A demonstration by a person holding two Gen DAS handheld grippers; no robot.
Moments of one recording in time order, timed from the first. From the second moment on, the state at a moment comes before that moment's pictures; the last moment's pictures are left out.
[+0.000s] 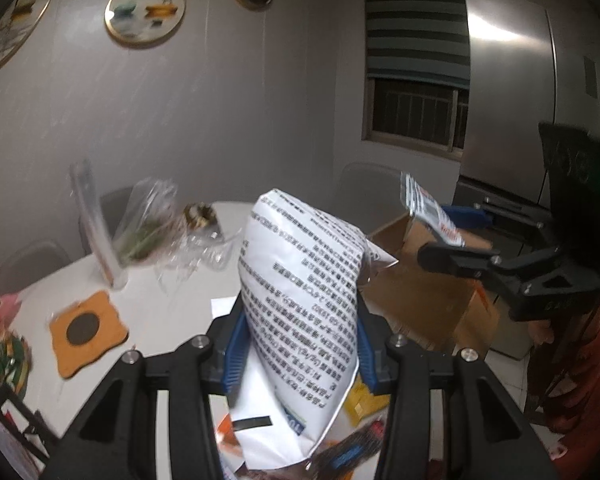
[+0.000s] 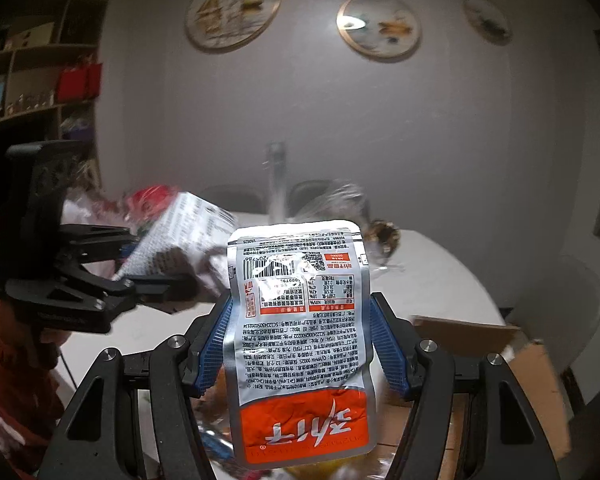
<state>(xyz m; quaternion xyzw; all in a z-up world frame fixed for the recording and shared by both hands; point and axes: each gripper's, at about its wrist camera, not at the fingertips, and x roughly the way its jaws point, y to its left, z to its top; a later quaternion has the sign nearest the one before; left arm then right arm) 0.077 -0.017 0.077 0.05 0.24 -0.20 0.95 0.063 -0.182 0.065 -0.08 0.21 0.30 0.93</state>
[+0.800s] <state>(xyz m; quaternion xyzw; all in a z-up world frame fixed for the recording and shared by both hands) 0.169 -0.220 0.056 0.11 0.32 -0.30 0.89 0.131 -0.306 0.003 -0.02 0.29 0.22 0.93</state>
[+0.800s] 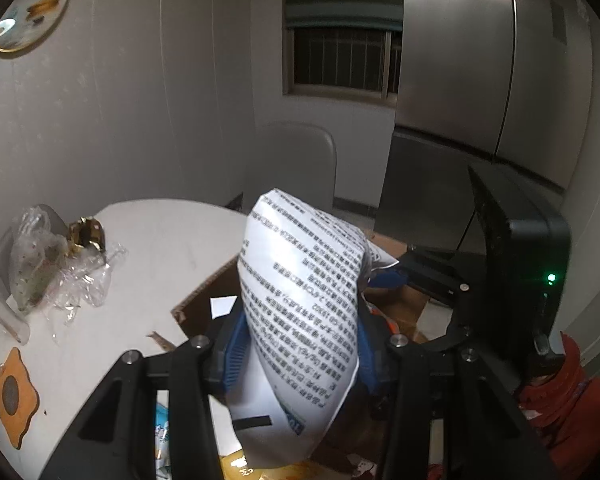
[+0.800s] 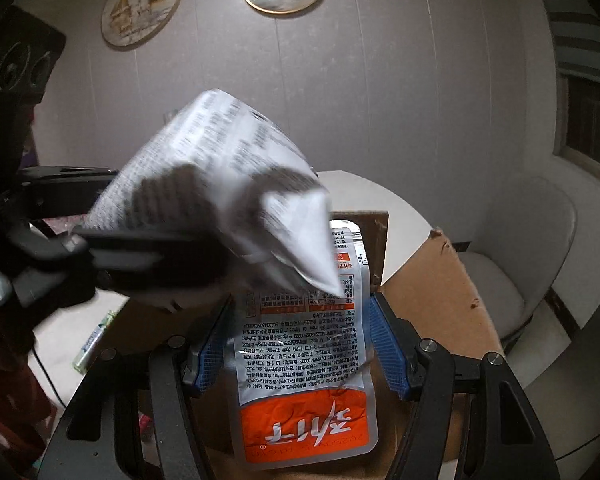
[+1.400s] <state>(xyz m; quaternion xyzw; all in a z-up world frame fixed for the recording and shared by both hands) 0.193 -0.231 0.010 0.17 0.37 -0.28 0.87 0.168 -0.257 -0.022 -0.10 0.31 0.21 0.92</state>
